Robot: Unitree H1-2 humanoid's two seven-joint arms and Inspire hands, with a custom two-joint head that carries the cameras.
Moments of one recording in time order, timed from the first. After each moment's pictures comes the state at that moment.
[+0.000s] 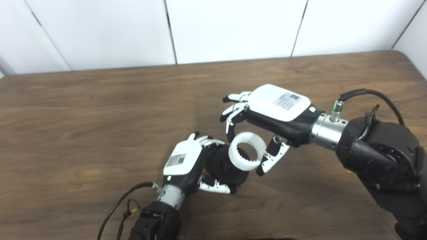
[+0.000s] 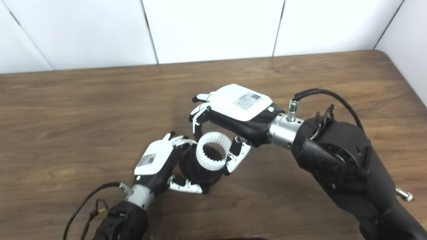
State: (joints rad) left arm 0.05 0.10 -0.48 -0.29 0.94 0.18 -0.20; right arm -0.38 -0.47 0.36 -0.84 -0.74 0.37 0.97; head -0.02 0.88
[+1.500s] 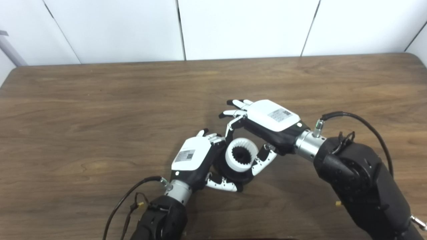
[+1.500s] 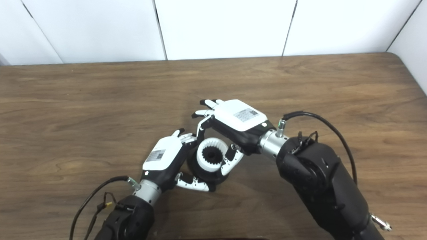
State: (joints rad) left arm 0.05 0.09 -0.49 -0.29 0.94 0.18 -0.20; right arm -0.22 -0.35 0.38 -0.59 -0.82 0.20 0.76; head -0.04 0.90
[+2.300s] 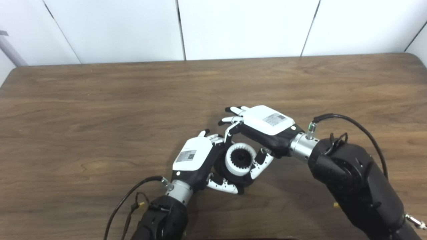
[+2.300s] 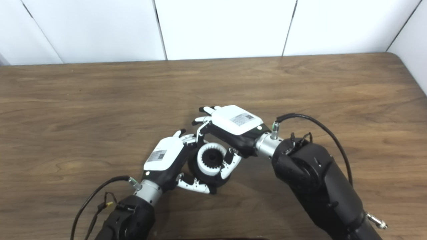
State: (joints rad) left arm 0.05 0.09 -0.49 -0.30 0.95 0.19 -0.21; right arm -0.22 -0.35 0.39 -0.55 -0.84 0.18 0.76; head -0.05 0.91
